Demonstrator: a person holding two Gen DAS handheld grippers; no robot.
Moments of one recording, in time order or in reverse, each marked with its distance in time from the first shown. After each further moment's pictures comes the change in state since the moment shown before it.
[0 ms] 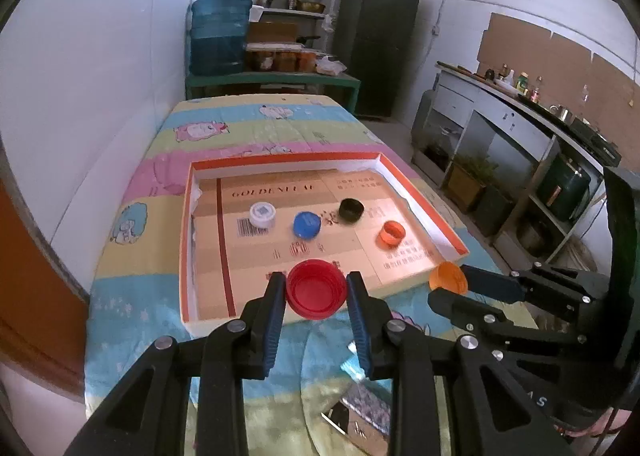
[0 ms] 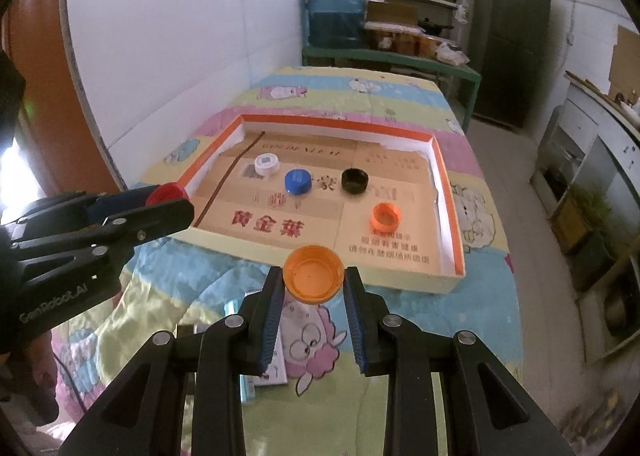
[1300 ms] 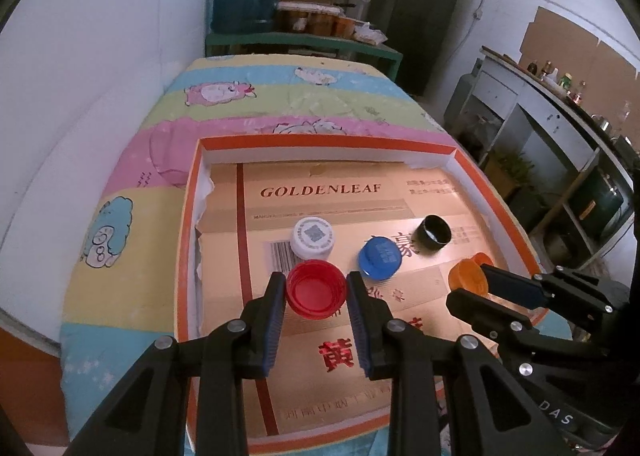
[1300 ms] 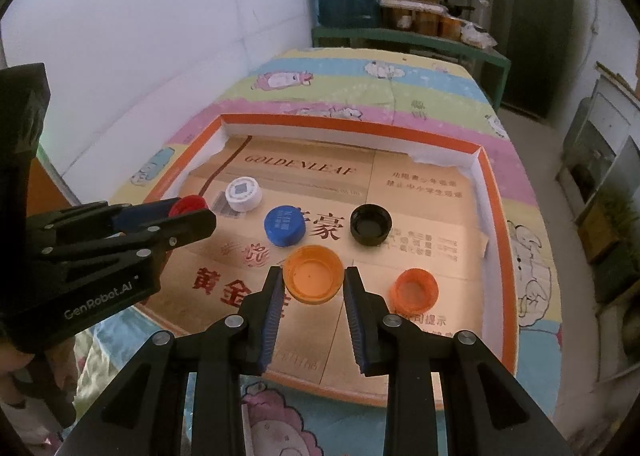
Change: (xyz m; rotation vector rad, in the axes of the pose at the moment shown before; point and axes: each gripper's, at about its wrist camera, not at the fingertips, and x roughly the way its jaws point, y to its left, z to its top) left arm 0.105 0.051 0.036 -0.089 0.127 0.057; right arm 0.097 -0.021 0.055 -0.002 0.076 0.076
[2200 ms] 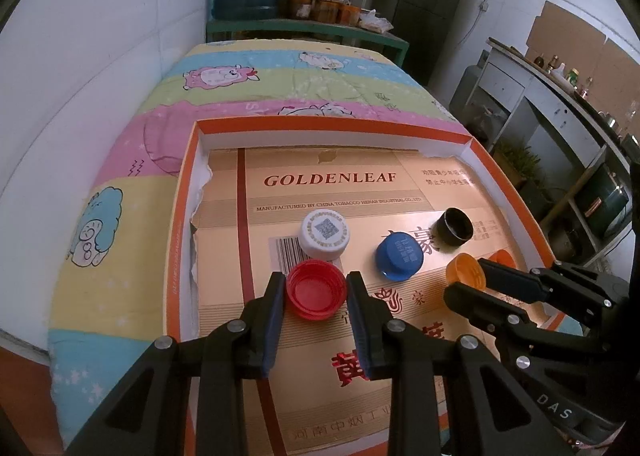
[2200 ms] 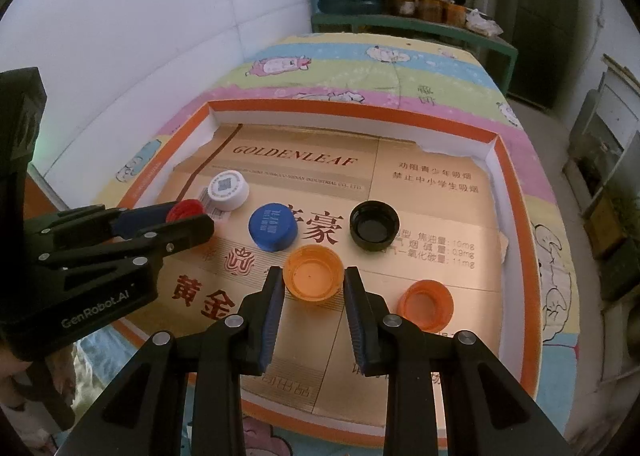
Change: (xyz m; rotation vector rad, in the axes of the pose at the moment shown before) left arm 0.021 0.006 0.002 -0.006 0.038 0.007; right arm 0.029 -0.008 0.006 0.006 0.038 0.013
